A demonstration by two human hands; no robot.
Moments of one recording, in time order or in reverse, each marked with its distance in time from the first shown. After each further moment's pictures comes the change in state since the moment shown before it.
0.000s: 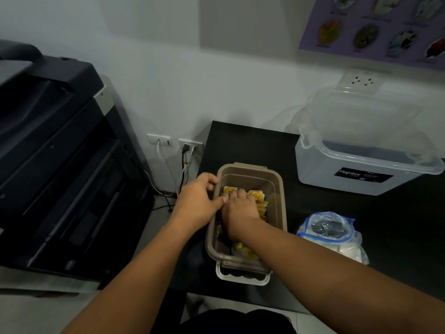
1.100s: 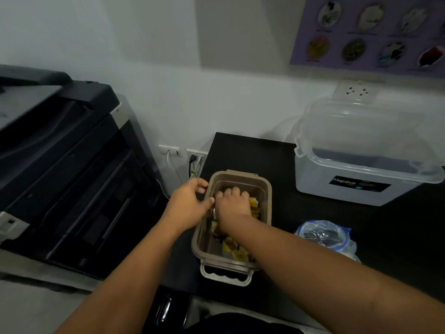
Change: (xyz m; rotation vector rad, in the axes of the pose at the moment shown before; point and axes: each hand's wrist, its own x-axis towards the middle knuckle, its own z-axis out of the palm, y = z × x) left_hand -0.015 0.028 -0.004 0.068 0.070 -0.078; right_hand -0.008 0.019 -0.020 0.085 0.127 -0.042
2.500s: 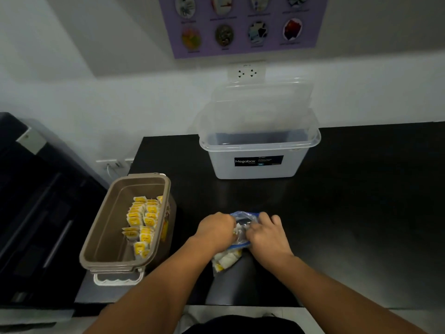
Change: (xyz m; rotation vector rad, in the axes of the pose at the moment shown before) left_hand -0.049 0.149 0.263 0.824 -0.570 0.275; right_hand -0.164 0.254 0.177 0.144 0.324 0.072
